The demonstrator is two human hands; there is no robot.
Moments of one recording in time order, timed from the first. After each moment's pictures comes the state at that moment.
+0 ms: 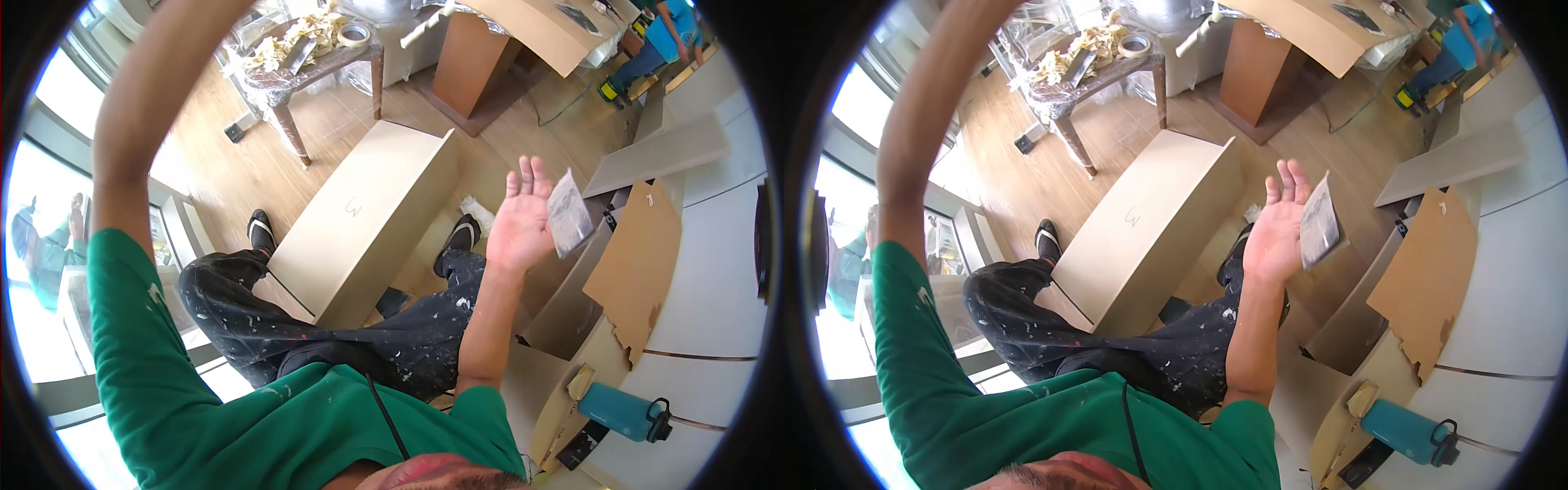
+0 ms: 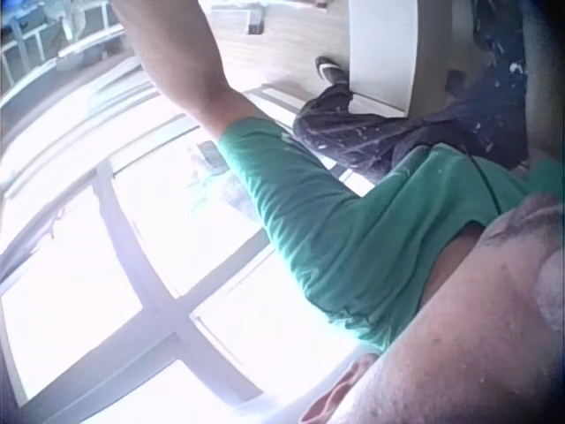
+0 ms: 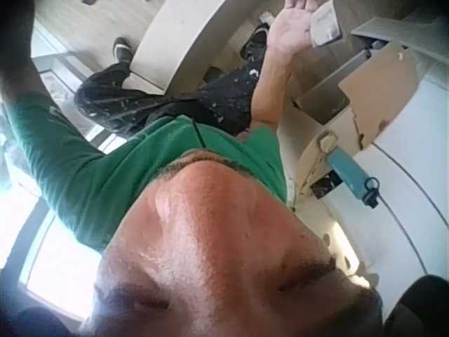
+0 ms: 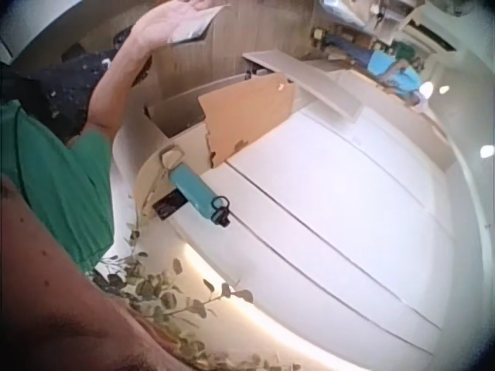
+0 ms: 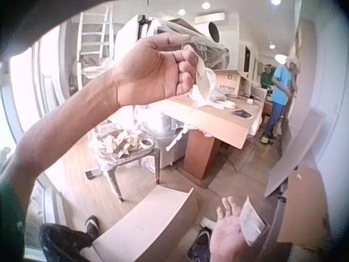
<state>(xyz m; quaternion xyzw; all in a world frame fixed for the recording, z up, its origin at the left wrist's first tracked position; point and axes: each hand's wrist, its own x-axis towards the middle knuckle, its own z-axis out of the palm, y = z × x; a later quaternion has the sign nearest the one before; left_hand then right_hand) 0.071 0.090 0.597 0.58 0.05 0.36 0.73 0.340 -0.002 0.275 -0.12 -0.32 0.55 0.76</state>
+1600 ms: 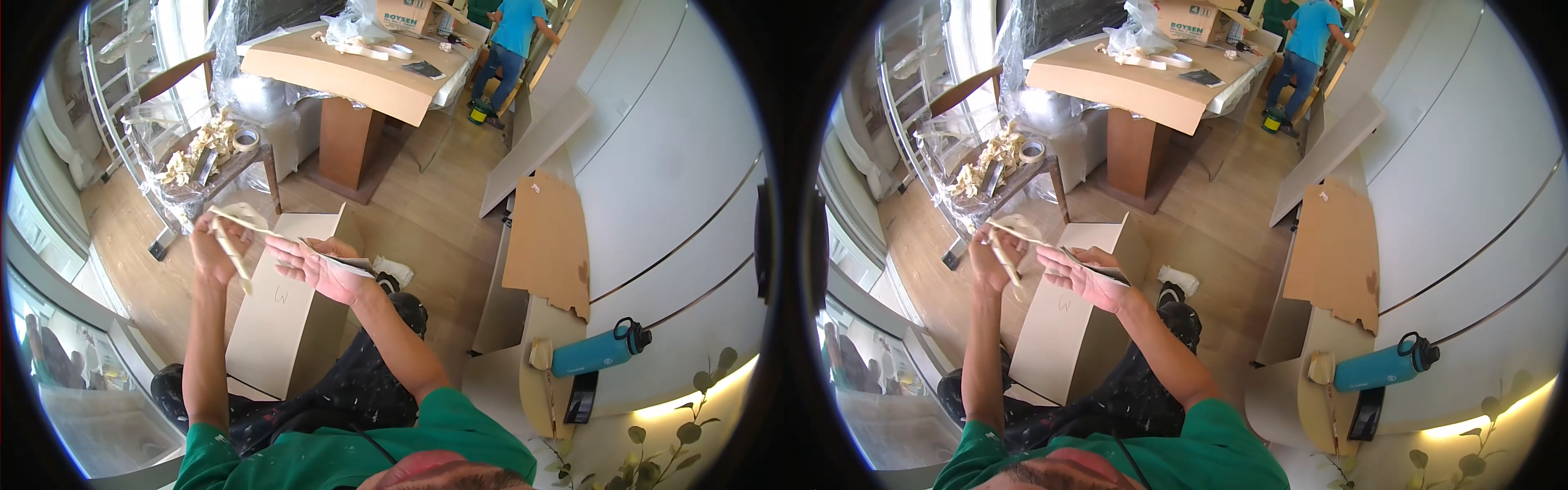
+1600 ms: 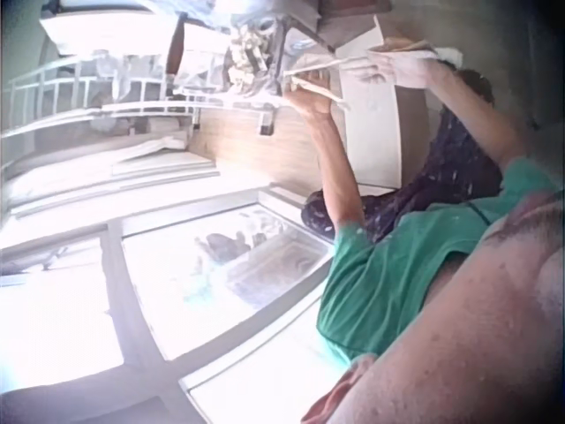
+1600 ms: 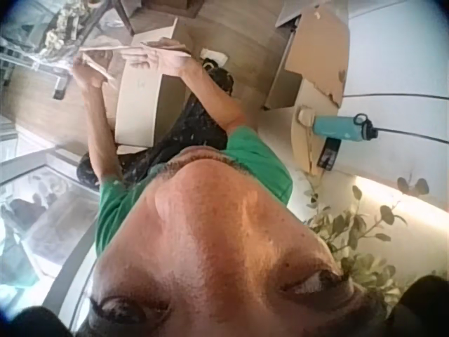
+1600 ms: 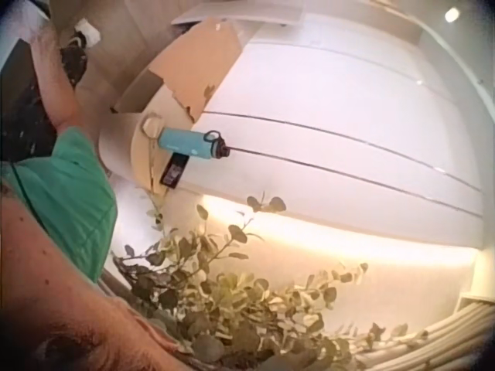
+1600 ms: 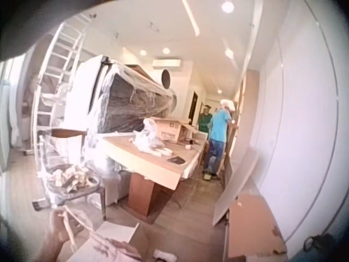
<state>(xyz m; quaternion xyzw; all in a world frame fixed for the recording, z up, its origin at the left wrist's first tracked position) 0.027 -0.028 0.331 0.07 0.30 0.72 0.62 0.250 -0.017 0.269 0.03 -0.34 0.87 0.36</state>
